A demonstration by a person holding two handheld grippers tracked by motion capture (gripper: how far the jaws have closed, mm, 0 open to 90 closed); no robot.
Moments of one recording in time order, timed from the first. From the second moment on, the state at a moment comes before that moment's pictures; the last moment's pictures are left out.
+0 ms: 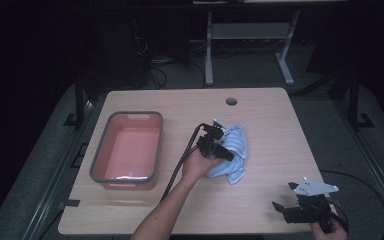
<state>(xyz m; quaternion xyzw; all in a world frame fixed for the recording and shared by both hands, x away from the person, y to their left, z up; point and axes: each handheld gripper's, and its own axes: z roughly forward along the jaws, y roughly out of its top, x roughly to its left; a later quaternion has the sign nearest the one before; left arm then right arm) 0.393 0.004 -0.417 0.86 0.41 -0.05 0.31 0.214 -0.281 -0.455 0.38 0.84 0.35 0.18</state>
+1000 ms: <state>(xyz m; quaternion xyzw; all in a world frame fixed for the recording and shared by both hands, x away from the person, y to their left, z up) 0.370 0.044 -0.410 0.85 0.39 -0.04 0.35 0.215 -0.281 -0.455 0.39 0.83 0.34 0.19</state>
